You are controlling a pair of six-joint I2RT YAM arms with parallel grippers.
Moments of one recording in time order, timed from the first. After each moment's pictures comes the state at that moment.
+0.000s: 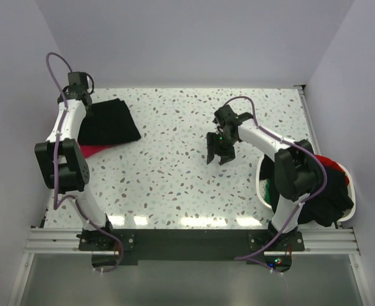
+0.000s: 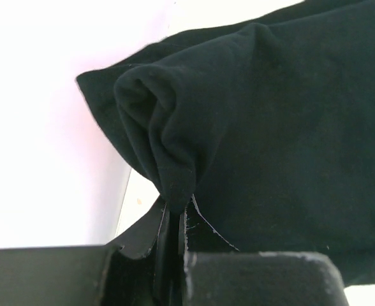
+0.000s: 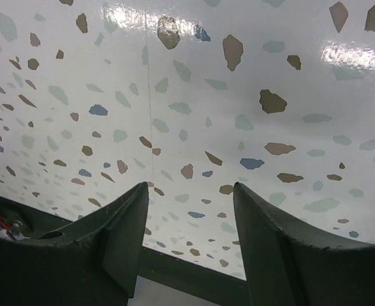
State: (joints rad) left arm 0.15 1.85 1.63 -0.64 -0.41 0.09; right arm 0.47 1.84 1.39 -0.87 -0.20 0.45
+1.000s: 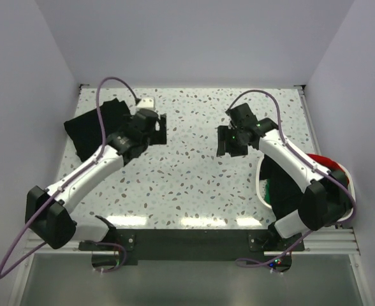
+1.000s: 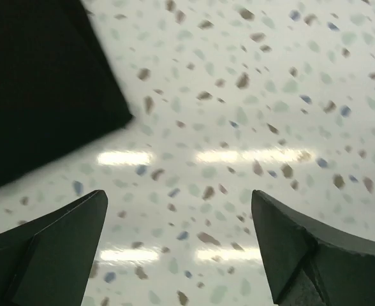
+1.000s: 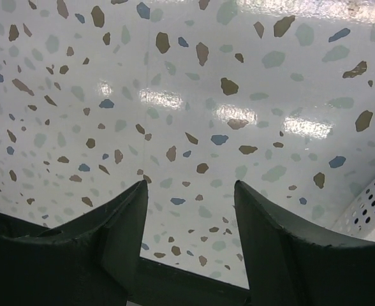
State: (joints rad) left arm -0.52 1.34 1.16 -0.49 -0.47 -0.34; right arm 0.47 1.51 1.29 -0.84 -0.06 0.43
